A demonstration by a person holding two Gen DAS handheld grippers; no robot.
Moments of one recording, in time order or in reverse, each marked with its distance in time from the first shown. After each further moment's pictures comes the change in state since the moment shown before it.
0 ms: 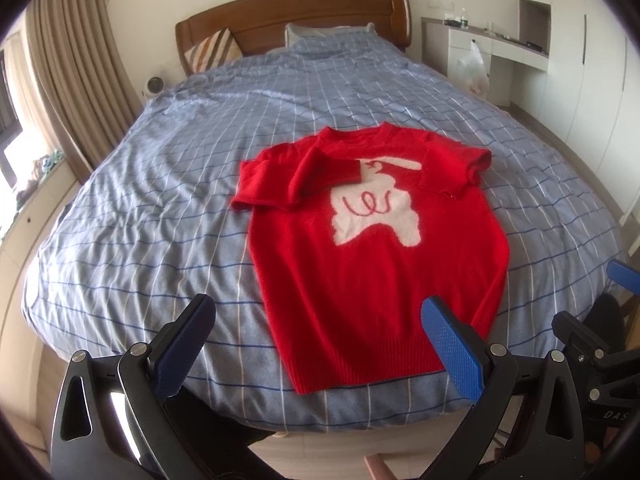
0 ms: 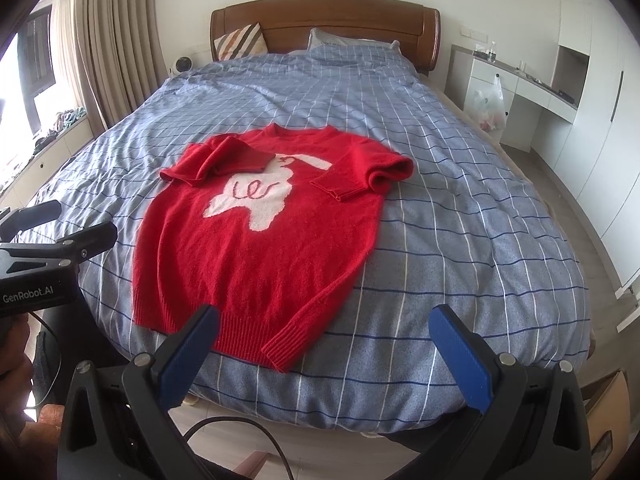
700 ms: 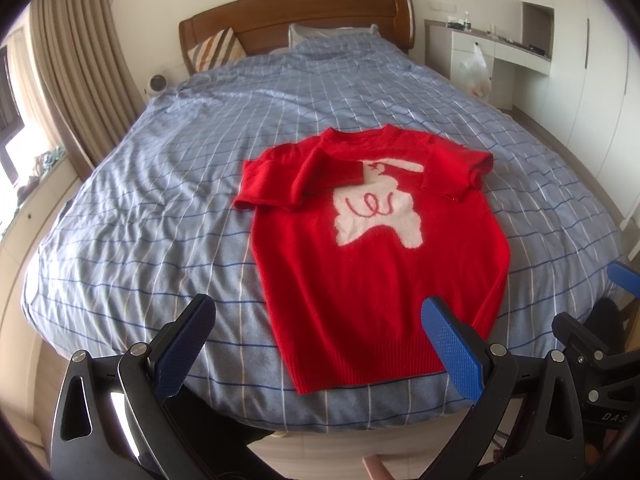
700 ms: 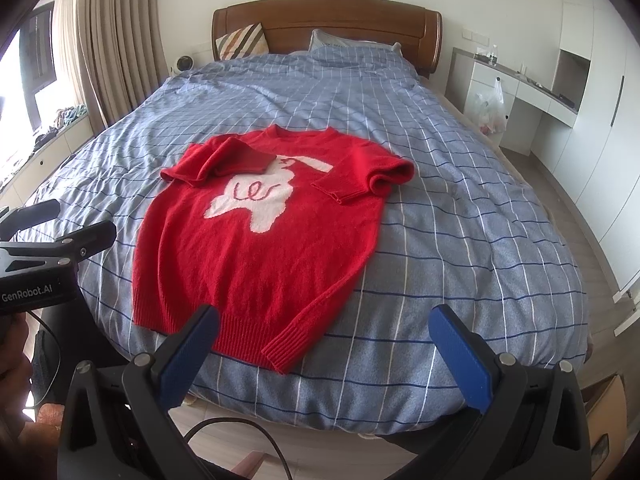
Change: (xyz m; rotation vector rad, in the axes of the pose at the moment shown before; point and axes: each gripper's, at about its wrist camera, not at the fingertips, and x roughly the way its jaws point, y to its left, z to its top) left arm -0.002 0.004 0.001 -0.008 0.000 0.000; right arm 0.001 0.001 0.001 -0.010 0.002 -0.004
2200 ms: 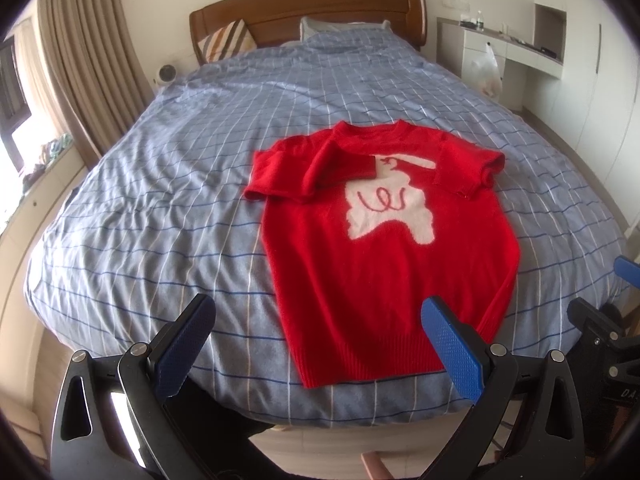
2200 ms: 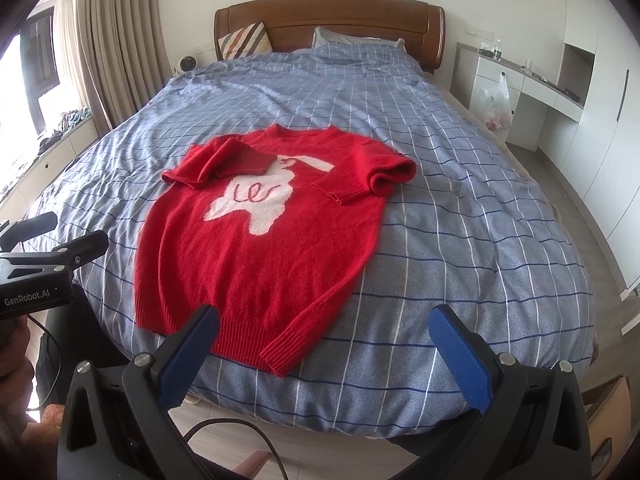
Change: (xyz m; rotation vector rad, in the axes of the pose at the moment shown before) left arm 0.007 0.008 -0.003 -0.042 0.021 0.026; right arm 0.003 -0.010 0.008 0.005 0.003 0.025
